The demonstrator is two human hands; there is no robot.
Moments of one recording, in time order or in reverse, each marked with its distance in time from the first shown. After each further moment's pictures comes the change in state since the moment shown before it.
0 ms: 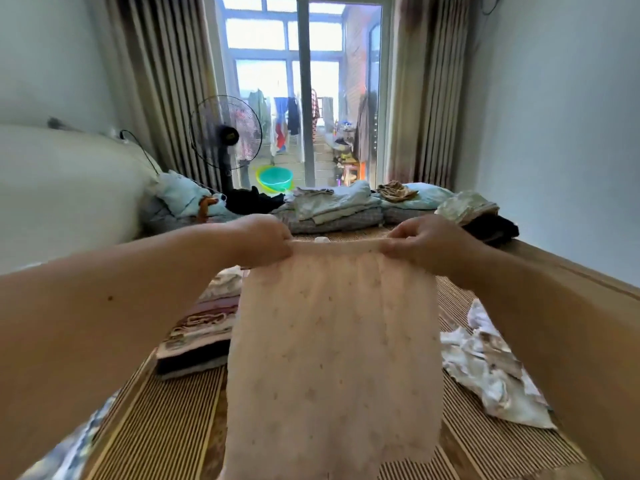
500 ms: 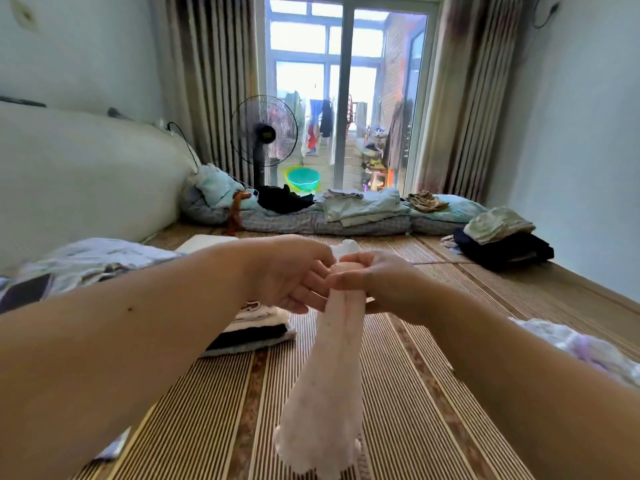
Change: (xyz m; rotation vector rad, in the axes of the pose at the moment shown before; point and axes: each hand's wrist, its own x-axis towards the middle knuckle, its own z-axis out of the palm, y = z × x) left_hand -0.059 -0.022 0.007 -0.974 -0.532 -0.252; right_hand -0.024 -0.055 0.098 0.353 -0.413 0.086
